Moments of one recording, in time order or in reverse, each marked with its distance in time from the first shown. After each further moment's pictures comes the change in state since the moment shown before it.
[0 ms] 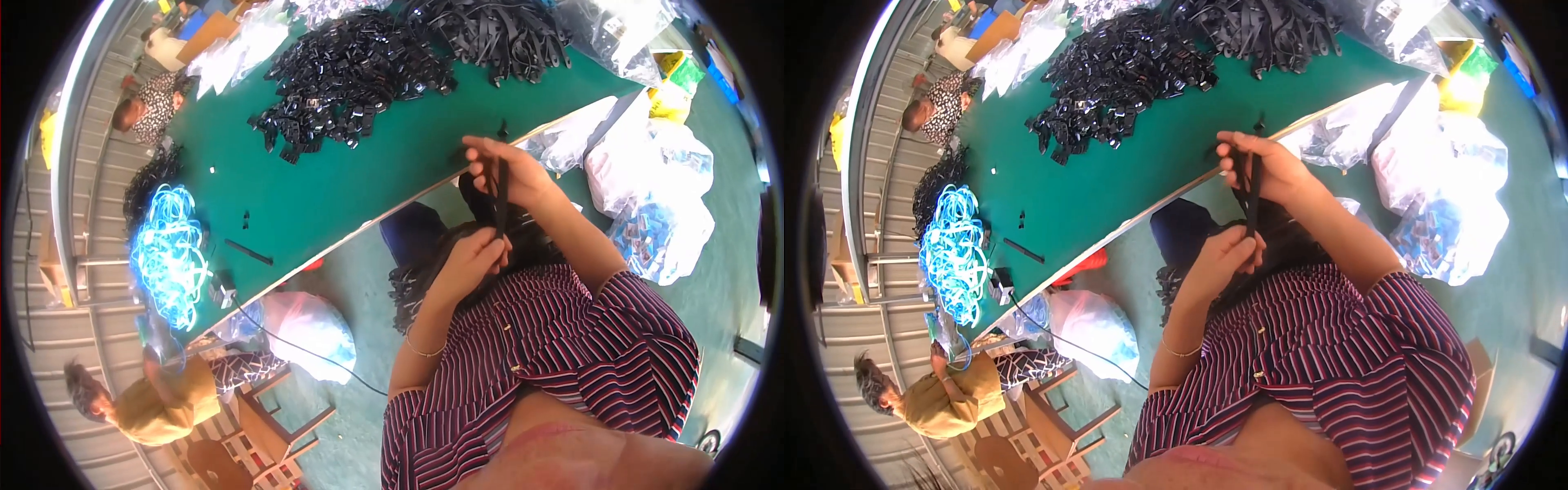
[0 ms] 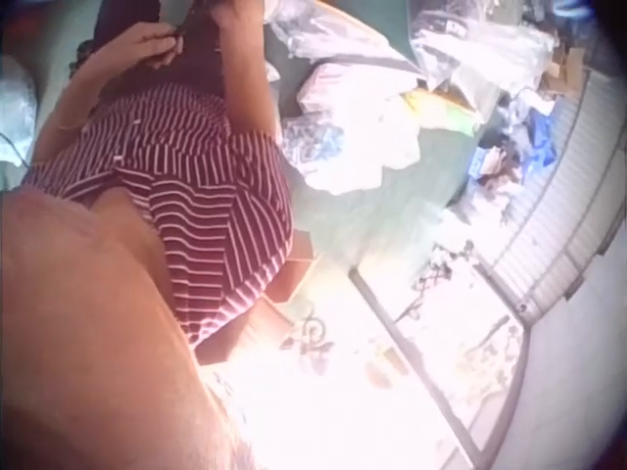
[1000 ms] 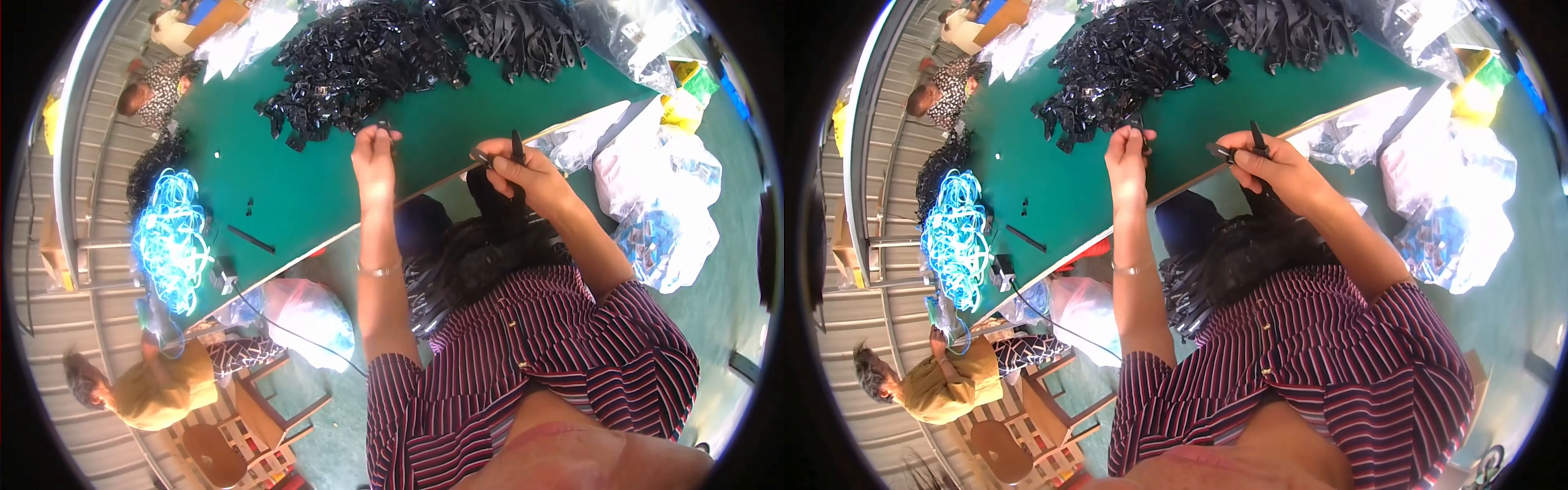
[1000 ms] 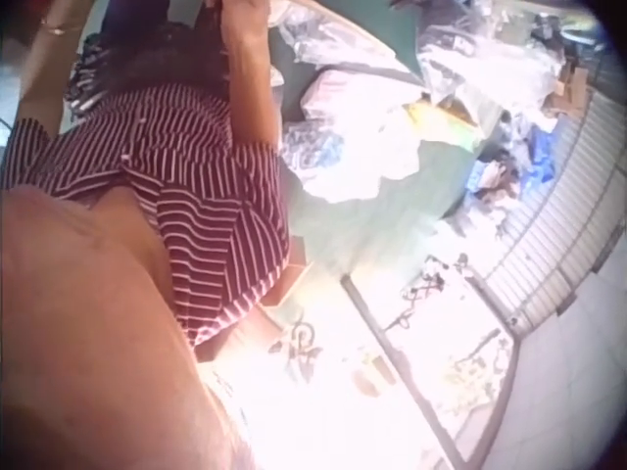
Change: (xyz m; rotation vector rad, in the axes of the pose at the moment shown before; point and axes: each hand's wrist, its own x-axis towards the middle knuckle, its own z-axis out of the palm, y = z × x) left_hand 0.070 0.040 -0.134 0.244 0.846 0.318; right_hand -0.029 -0.006 0.040 -0.678 -0.085 -0.241
